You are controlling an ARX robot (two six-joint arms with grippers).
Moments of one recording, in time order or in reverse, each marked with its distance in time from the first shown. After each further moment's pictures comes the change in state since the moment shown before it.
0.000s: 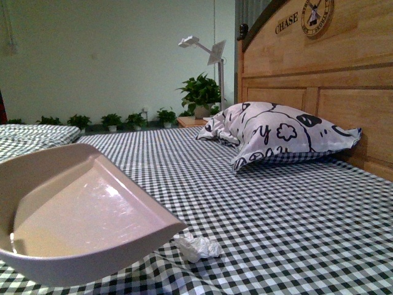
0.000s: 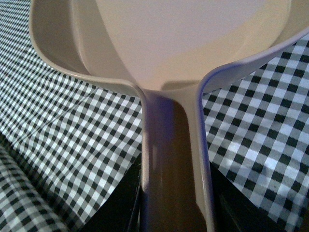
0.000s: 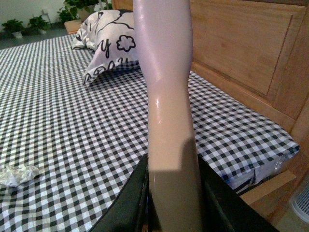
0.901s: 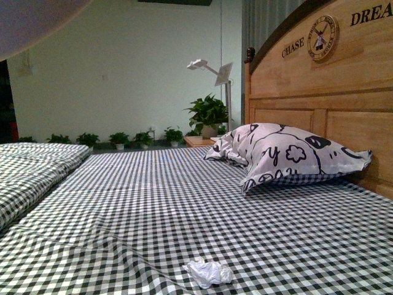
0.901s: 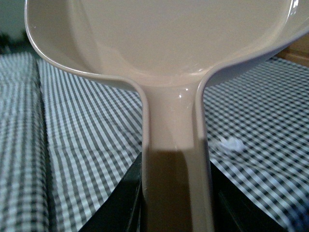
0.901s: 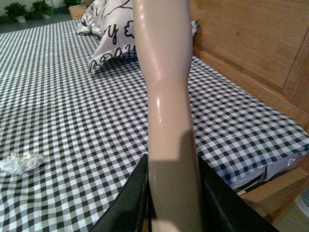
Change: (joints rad) left arm -0.116 -0.557 -0.090 0.112 -0.194 -0.904; right arm 0.000 0.002 0.000 0.000 0.004 0.000
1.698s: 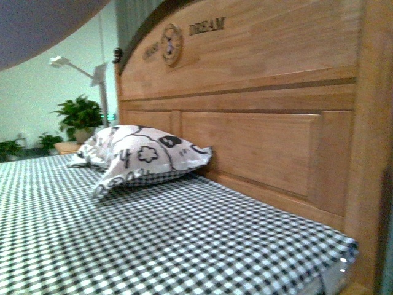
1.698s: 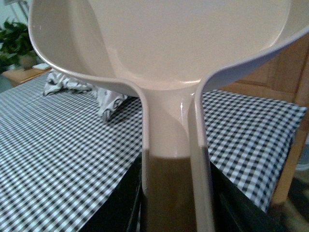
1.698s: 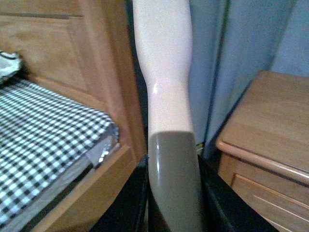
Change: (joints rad) left arm -0.008 -0.019 -0.039 0.132 -0.021 0.035; right arm 0.000 0.002 0.002 -0.001 -0.004 0.002
